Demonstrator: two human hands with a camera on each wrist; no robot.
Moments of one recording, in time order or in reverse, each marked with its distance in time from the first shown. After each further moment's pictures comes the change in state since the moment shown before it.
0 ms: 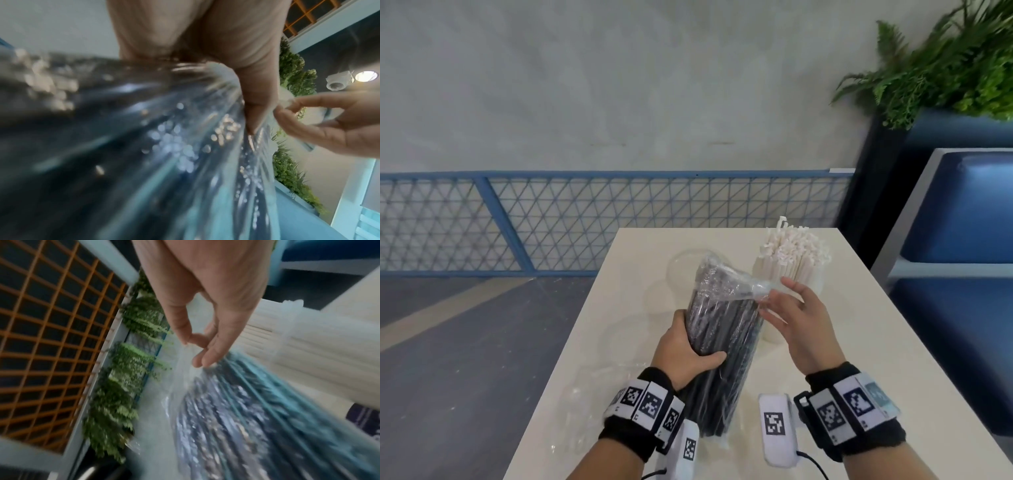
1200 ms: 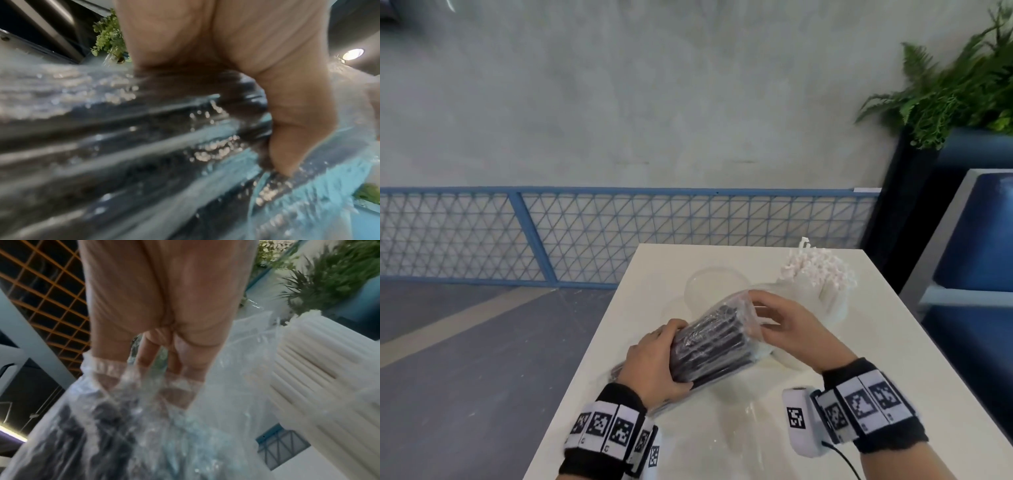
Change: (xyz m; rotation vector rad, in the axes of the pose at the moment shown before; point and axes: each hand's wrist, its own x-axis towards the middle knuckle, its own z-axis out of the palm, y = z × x) left_hand -0.001 -0.020 -0.059 0.509 -0.002 0.167; right_hand 0.030 -0.011 0.018 -0.671 -0.701 -0.270
